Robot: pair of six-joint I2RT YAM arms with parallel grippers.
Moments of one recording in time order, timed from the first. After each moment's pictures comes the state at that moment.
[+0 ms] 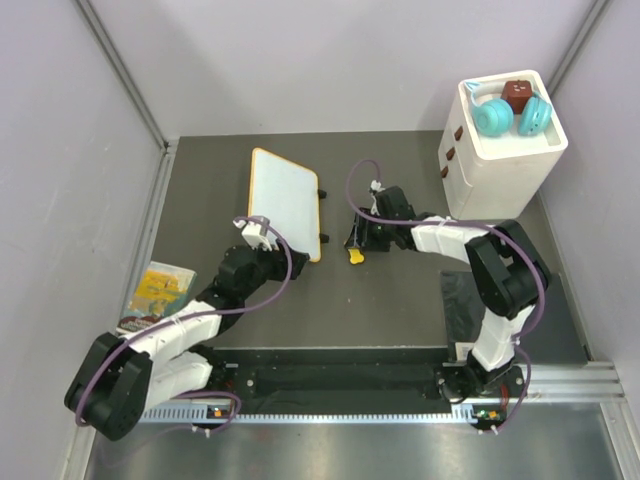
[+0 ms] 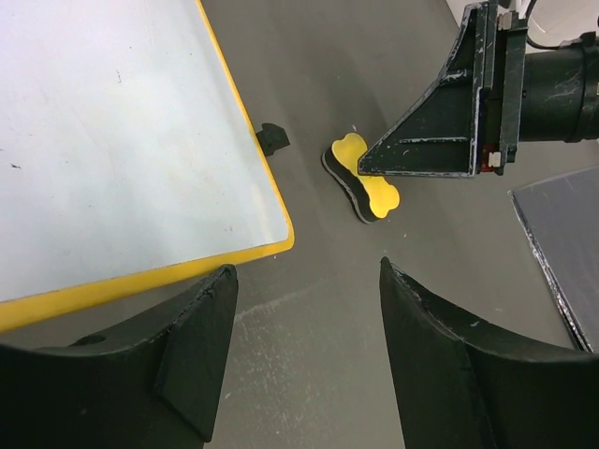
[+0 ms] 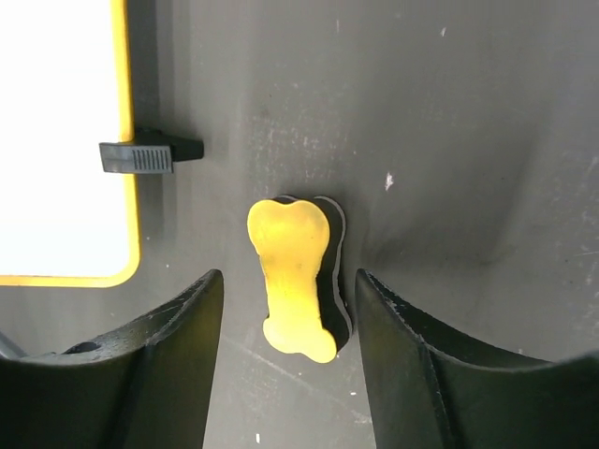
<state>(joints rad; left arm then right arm) -0.51 1.07 0.33 0.46 0.09 -0.52 0.53 1.81 1.05 -0.08 -0.23 0.58</state>
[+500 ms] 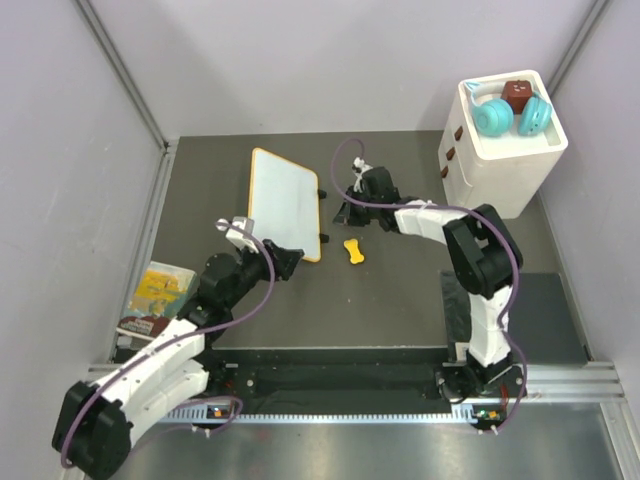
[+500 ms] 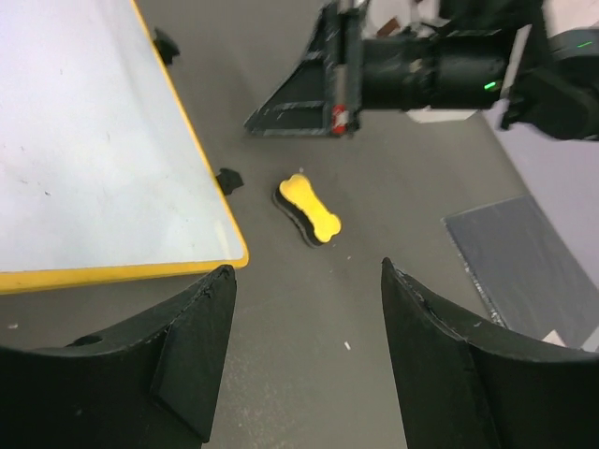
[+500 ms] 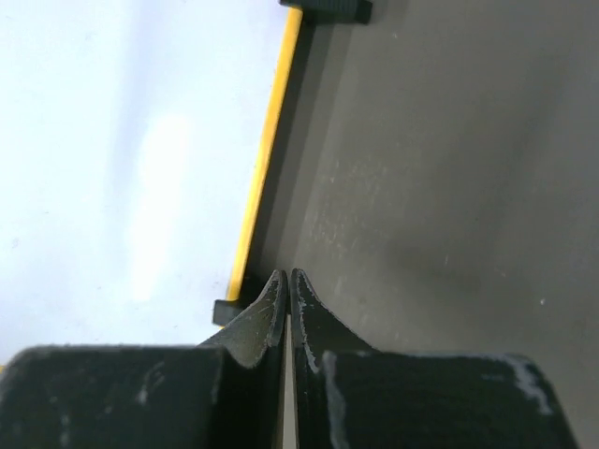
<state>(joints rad) -0.51 0.83 0.33 0.34 0.10 -0.55 0.53 2.00 1.29 0.05 -0.30 0.56</state>
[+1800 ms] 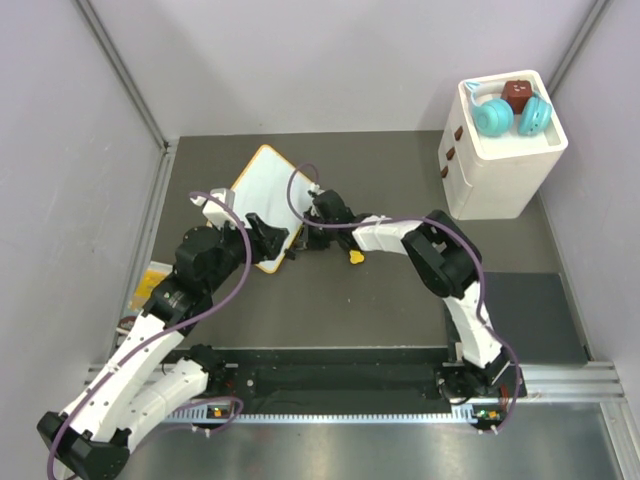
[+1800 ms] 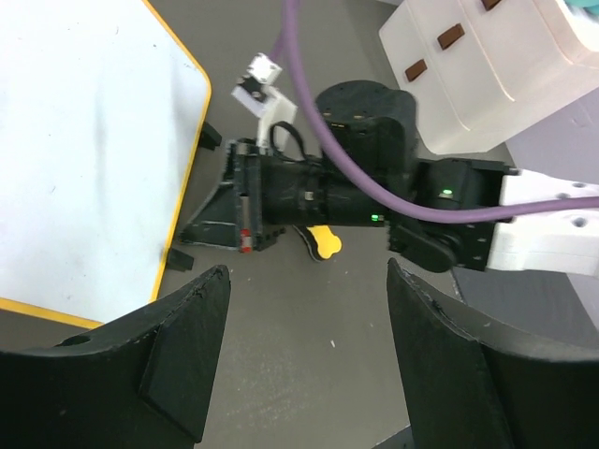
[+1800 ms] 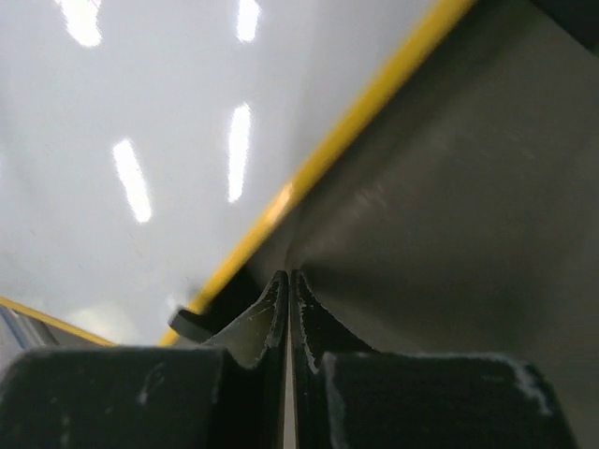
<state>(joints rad) -0.51 0.72 0.76 -0.26 -0.03 -0.54 0.77 2.21 1.46 0.06 -0.25 0.73</state>
